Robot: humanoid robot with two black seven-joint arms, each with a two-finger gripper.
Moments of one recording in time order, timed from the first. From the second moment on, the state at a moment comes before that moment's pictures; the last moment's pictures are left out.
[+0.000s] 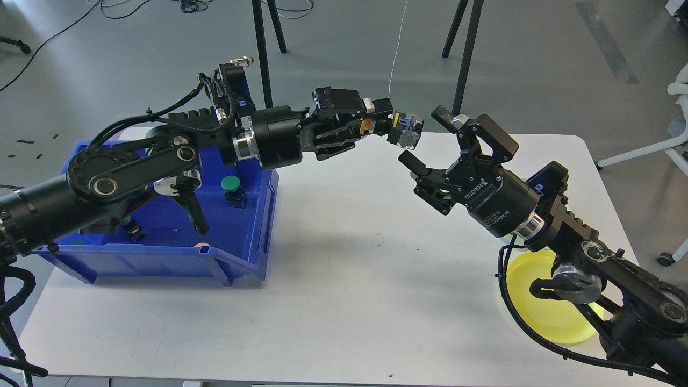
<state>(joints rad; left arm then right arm) -1.09 0.40 -0.20 -1.11 0.63 -0.49 -0.49 0.37 -0.39 0.88 1.39 -0.69 0.49 0.47</state>
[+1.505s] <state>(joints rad) -1.09 0.39 -0.20 -1.10 0.63 -0.49 -0.49 0.41 -0.35 0.85 1.34 -0.71 0.49 0.46</state>
